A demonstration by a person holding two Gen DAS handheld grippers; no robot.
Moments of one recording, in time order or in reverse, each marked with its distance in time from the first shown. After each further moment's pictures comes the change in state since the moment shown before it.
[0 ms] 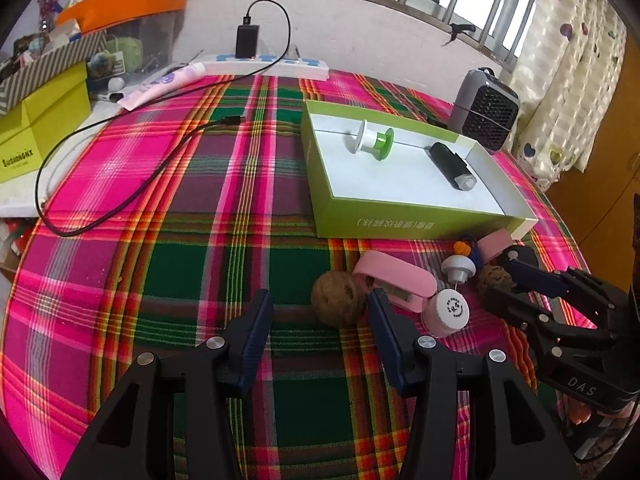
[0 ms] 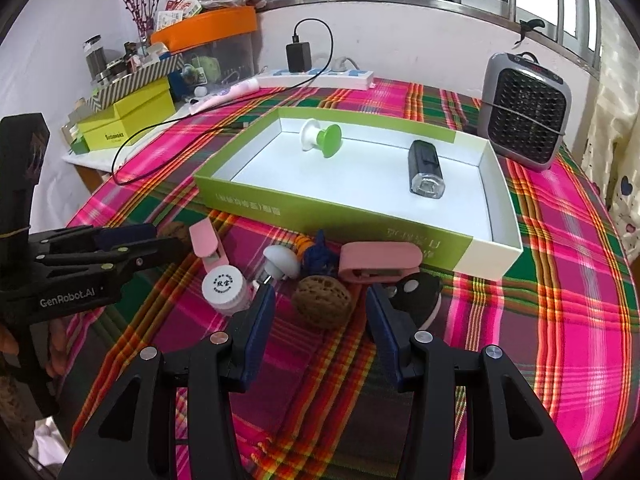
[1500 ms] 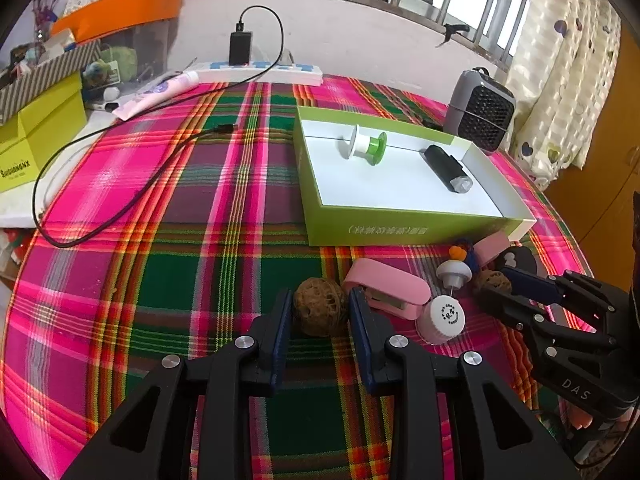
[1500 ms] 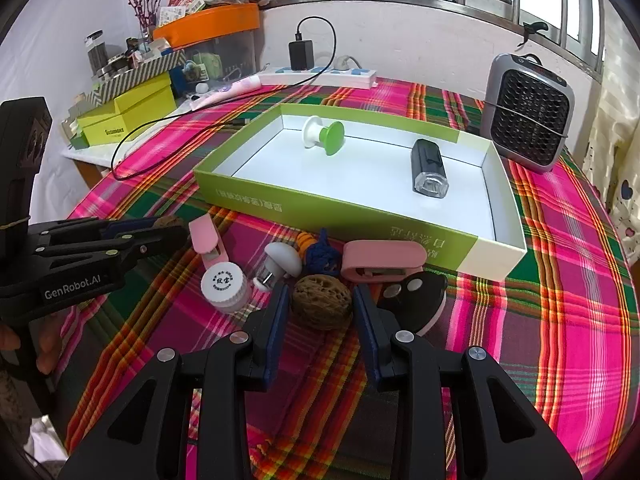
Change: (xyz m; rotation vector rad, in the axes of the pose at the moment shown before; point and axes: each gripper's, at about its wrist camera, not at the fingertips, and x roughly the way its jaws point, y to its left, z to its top) left arm 0.000 -0.006 0.003 0.019 -0.021 0.002; right arm 0.000 0.002 0.000 -0.012 -0.003 -0.009
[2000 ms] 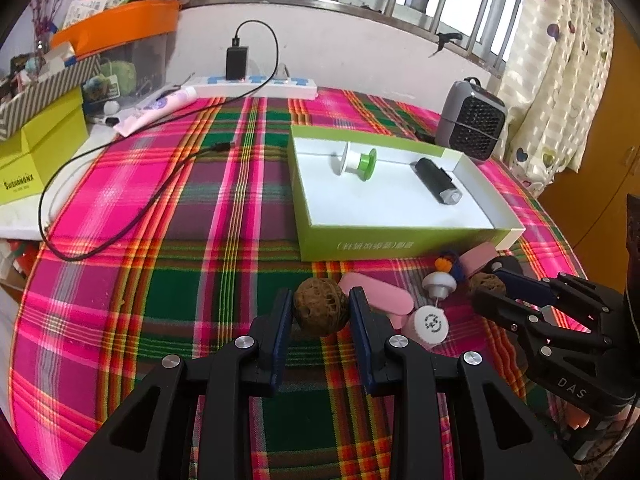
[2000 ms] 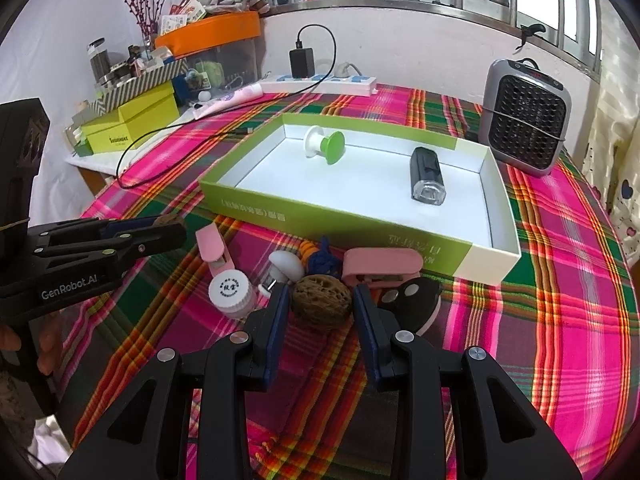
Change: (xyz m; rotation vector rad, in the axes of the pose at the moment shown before) left arm -0.013 -0.006 0.006 0.014 -0.036 -0.005; right arm -0.009 -0.002 0.003 0.014 -0.027 0.015
